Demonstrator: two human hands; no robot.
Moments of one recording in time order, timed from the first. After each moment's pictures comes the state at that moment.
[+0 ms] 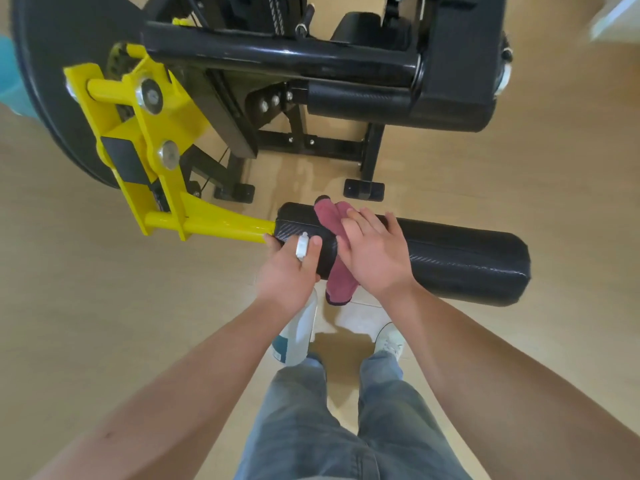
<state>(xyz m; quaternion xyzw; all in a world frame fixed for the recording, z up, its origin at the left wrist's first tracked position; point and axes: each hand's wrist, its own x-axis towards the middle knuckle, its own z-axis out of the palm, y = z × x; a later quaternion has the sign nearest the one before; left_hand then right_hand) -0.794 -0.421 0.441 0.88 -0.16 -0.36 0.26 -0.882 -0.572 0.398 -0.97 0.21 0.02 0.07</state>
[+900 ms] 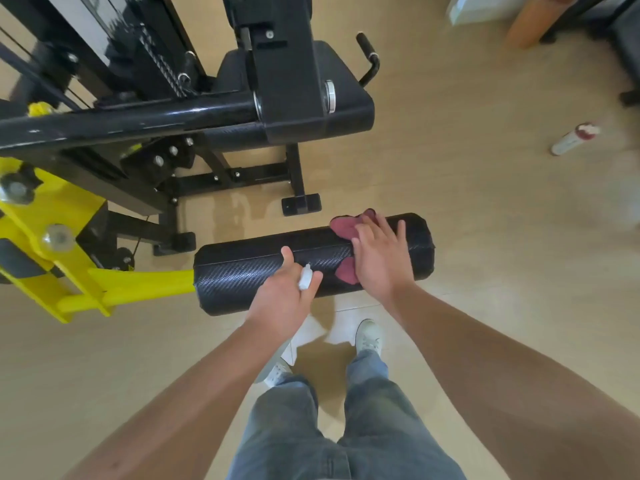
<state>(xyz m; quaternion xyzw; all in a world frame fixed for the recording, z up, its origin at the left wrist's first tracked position) -0.856 -0.501 0.456 0.83 -0.39 -0.38 0.12 -0.994 -0.648 0.414 -0.89 0.43 0.01 0.13</state>
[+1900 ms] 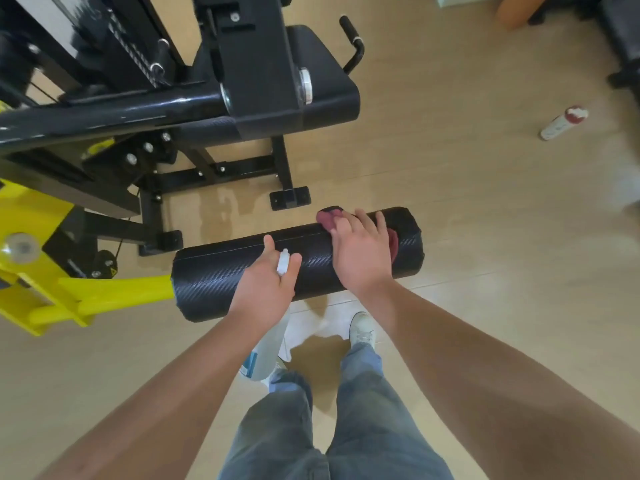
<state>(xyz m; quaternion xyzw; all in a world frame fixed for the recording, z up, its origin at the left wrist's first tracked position) -0.849 -0.521 0.452 0.85 -0.31 -0.39 0.16 -0.980 -0.648 0.403 -0.89 0.45 0.01 0.10</state>
